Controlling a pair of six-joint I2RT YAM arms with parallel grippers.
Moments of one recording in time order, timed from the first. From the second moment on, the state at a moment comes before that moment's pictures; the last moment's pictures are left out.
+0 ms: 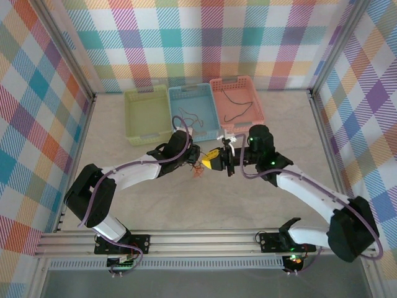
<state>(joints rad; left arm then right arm) -0.69 1.58 0.94 -0.08 -0.16 -0.42 0.59 1.18 0.79 0.16 -1.00 0.12</state>
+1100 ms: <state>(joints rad) -0.64 1.59 0.94 -0.11 -0.20 -0.49 0.34 0.69 0.47 0.18 0.05 0.29</state>
